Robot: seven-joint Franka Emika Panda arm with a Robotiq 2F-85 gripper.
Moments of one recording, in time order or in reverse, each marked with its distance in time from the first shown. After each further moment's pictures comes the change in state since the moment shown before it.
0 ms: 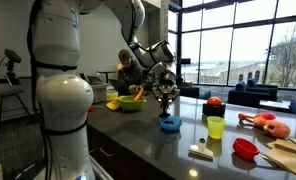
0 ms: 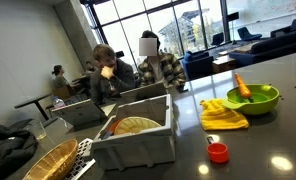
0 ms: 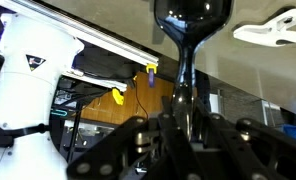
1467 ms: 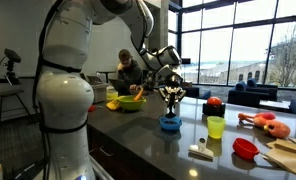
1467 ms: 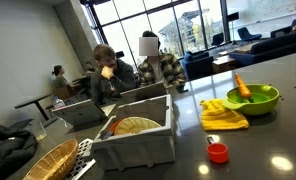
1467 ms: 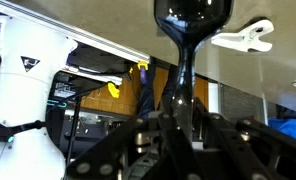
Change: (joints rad) arm 0.002 0.179 -0.001 0.196 -0.017 -0.077 -0.009
